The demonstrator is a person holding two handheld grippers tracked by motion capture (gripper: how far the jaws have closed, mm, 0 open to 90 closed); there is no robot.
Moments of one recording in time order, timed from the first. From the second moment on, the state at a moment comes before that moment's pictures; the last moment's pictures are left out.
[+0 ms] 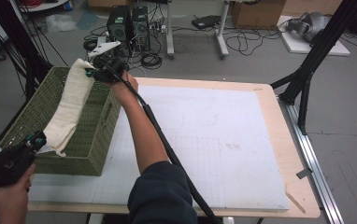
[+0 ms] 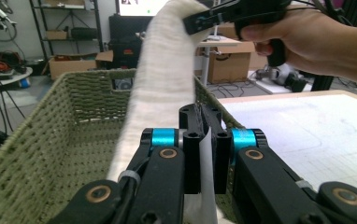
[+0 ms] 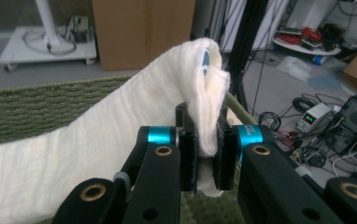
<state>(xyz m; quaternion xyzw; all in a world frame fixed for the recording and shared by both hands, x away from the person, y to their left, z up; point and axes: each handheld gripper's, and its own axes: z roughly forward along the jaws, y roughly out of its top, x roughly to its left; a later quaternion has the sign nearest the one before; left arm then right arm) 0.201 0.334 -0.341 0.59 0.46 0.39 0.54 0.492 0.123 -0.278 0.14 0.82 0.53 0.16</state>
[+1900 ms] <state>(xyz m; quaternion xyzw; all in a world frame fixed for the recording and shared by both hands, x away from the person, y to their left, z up) 0.232 0.222 -0.339 0.67 0.35 0.25 0.61 0.404 -0.150 -0.289 0.27 0.78 0.53 0.18</state>
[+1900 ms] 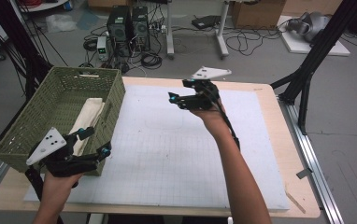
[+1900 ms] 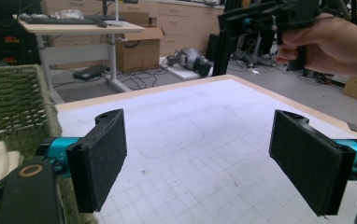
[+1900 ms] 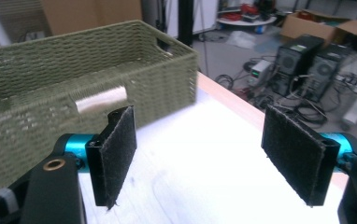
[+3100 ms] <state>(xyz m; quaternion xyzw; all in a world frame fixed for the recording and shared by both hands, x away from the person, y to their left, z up) 0.248 0.122 -0.409 0.73 0.29 0.19 0.58 0.264 -0.330 -0.392 0.39 0.73 0.49 0.29</state>
